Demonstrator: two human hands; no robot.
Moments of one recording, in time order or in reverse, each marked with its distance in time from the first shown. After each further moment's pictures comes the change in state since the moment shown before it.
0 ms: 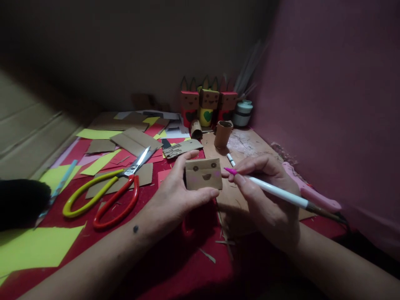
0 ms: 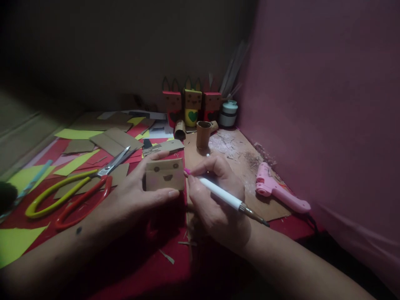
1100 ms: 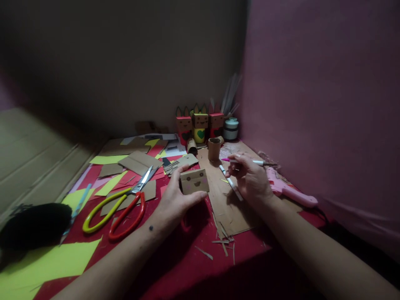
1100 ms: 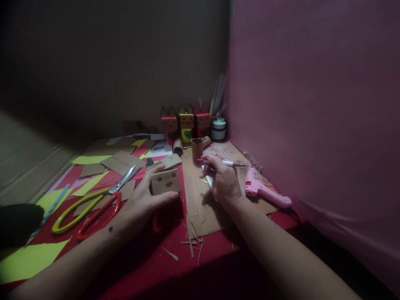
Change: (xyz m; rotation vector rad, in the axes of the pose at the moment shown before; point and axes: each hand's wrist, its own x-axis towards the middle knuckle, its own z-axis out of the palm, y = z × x) left_hand 0.018 -0.021 0.000 0.042 0.168 0.148; right_hand 0.049 0.035 -0.004 0.606 0.257 0.385
